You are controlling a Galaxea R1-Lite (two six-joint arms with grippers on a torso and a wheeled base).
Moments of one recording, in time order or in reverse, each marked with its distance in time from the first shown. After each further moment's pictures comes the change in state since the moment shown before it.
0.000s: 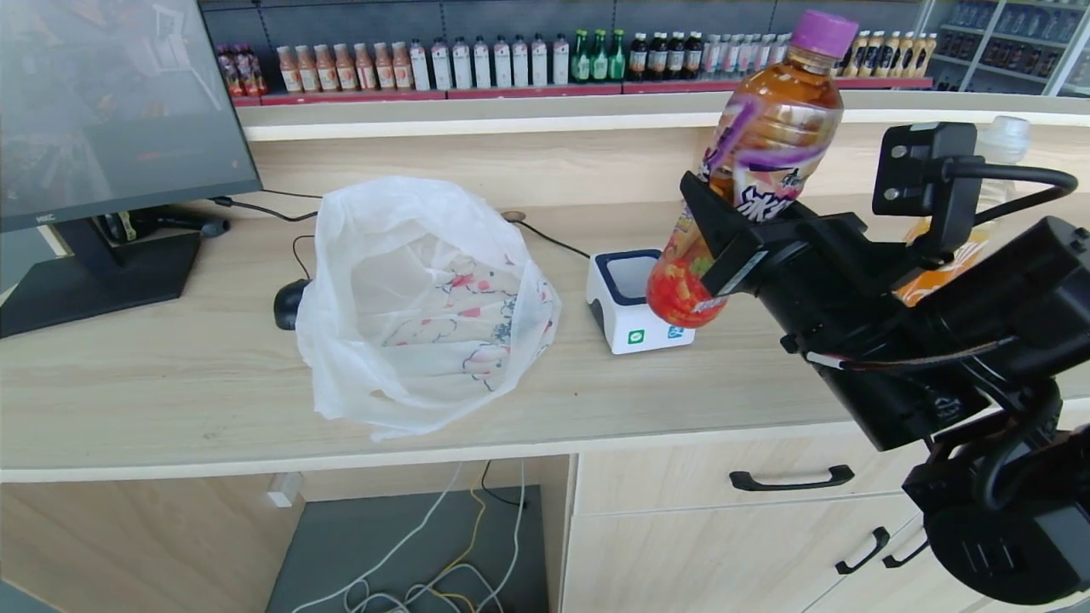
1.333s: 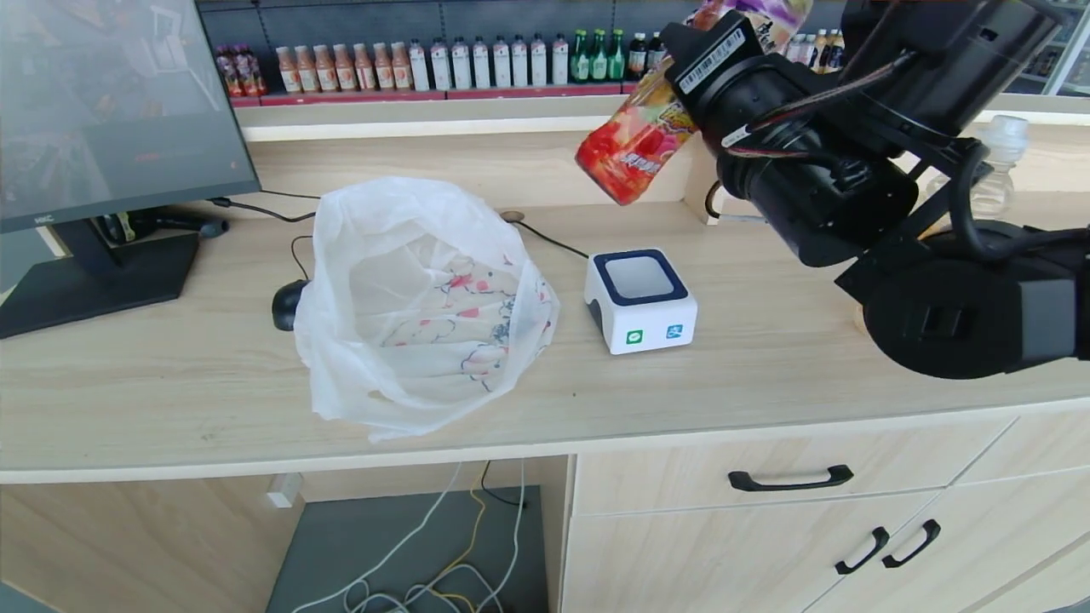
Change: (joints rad) left arm 0.001 0.000 0.000 0.000 0.000 0.000; right arm 0.036 0.099 -0.691 0.658 -0.218 0.615
